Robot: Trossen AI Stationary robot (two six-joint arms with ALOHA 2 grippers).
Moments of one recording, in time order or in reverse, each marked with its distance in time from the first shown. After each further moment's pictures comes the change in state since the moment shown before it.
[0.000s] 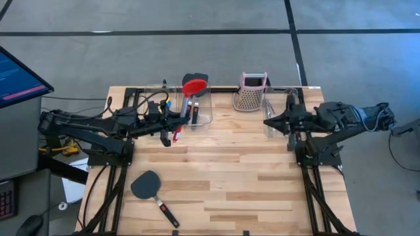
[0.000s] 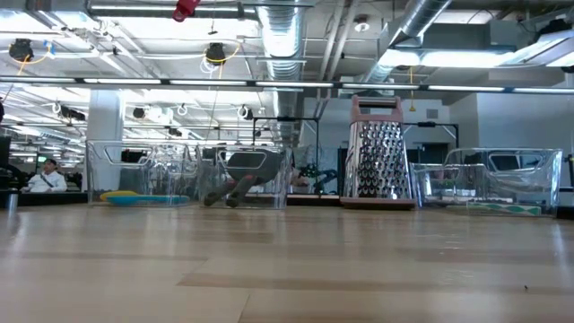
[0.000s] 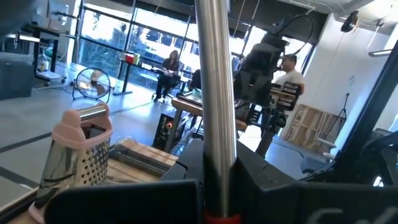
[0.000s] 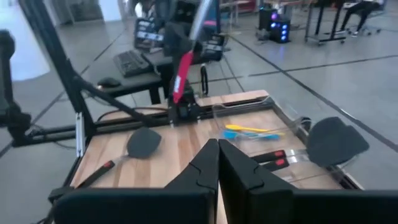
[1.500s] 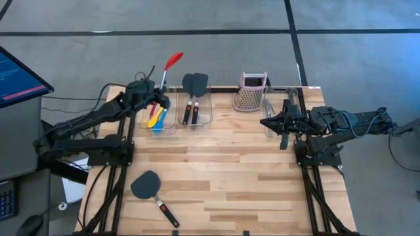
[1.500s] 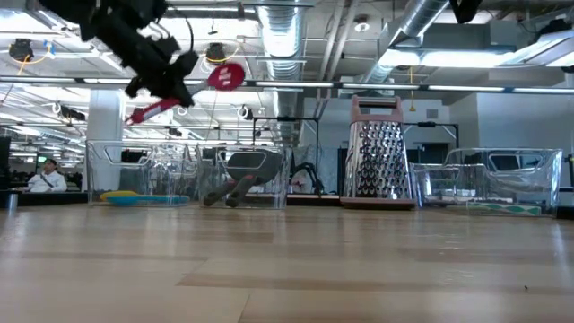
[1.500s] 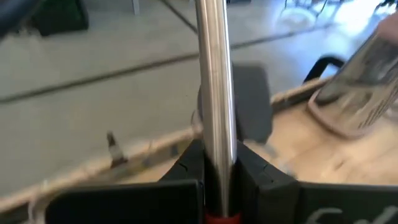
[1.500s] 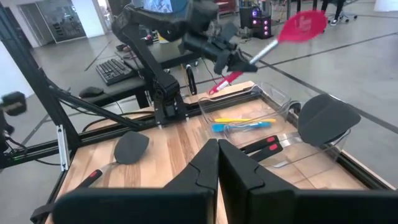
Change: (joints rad) left arm 0.729 -0.022 -0.065 -0.561 -0.039 -0.001; right arm -0.074 -0.079 -0.214 0.155 0.005 0.087
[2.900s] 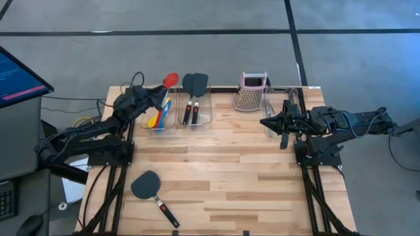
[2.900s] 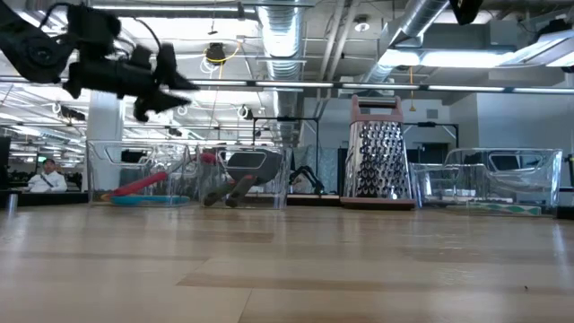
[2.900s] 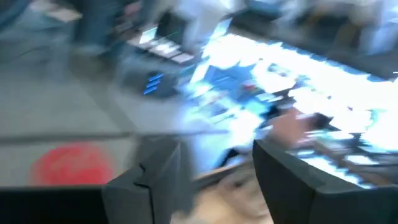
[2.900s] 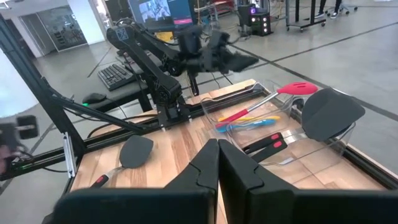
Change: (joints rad) left arm 0.151 -0.004 -0.454 0.974 0.355 -0.171; right arm -0.001 0.000 0.000 0.002 0.000 0.053
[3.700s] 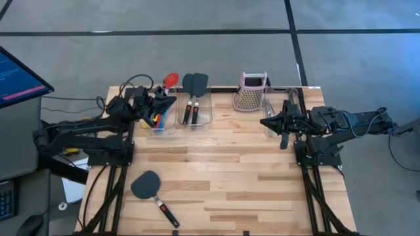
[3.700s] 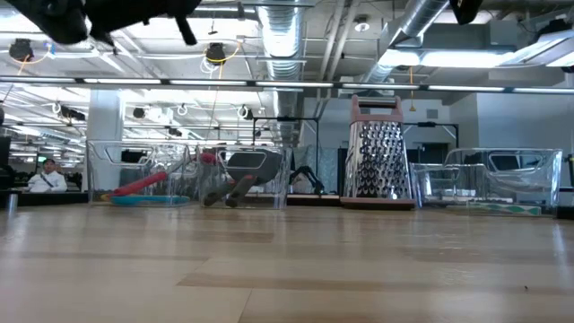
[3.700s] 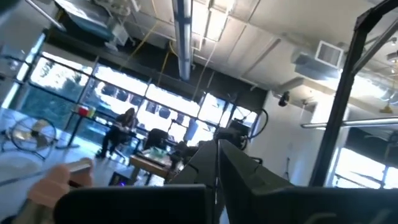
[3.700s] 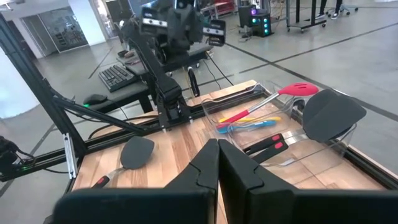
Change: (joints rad) left arm -0.401 -0.007 0.239 0.182 0.218 -0.098; right arm 0.002 0.001 0.000 0.005 0.000 0.000
